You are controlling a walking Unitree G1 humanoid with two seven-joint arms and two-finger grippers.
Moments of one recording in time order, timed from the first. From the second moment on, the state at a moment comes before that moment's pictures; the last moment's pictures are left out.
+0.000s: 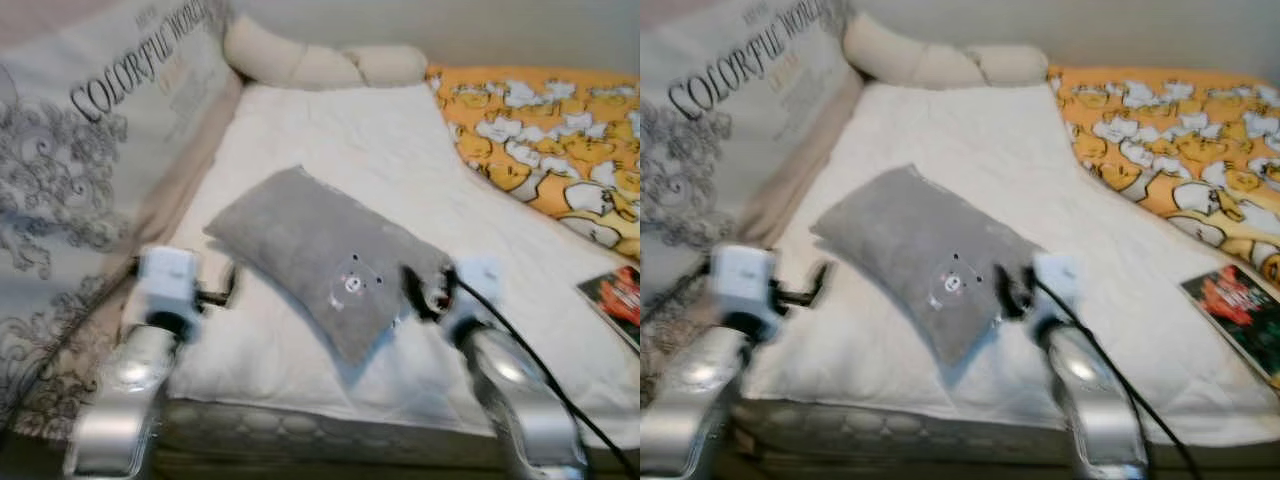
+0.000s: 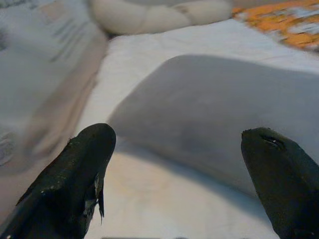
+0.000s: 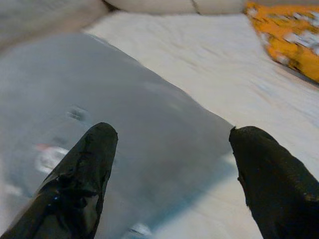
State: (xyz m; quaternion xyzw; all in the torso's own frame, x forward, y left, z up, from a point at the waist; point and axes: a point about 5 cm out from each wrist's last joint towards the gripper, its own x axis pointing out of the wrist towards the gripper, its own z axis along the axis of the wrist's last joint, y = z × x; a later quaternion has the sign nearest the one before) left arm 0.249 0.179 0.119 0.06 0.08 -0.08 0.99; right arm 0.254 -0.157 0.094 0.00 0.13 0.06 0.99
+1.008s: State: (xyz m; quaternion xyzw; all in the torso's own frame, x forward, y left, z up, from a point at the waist) left arm 0.254 0.183 0.125 0.07 0.07 -0.09 0.99; right arm 0.258 -0.162 0.098 0.01 0.11 0.03 0.99
